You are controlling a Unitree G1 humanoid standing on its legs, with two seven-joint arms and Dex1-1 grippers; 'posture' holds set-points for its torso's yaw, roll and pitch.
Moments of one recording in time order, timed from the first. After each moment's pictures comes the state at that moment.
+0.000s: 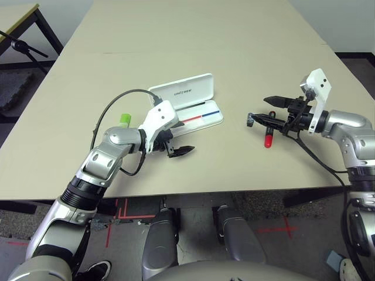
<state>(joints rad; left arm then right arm) -0.47 0.61 -0.29 -0.06 -0.17 0.48 -0.91 -0.52 -0.64 -0.09 0.20 0.35 0.43 1.04</state>
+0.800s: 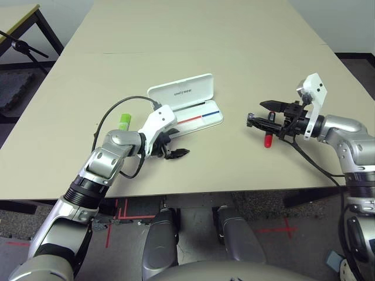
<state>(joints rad) -0.50 0.59 -0.29 0.01 -0.15 0.56 -0.93 -0.47 -0.61 -0.09 0.14 0.37 0.47 1.01</state>
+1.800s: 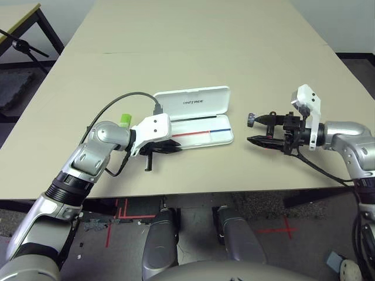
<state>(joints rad) -0.48 0.73 -0.31 0.01 -0.12 0.14 -1.22 -0.43 -0.75 0.01 0.07 0.39 0.51 1.19</state>
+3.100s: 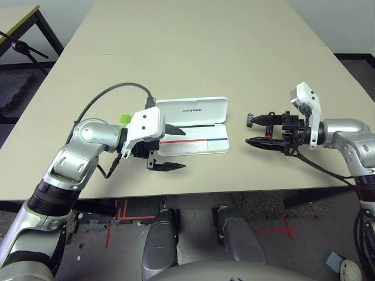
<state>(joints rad) -0.46 0.78 -0.13 -0.30 -0.34 0.40 -1.24 -0.46 -0.73 -0.03 0.02 0.50 0.61 1.18</state>
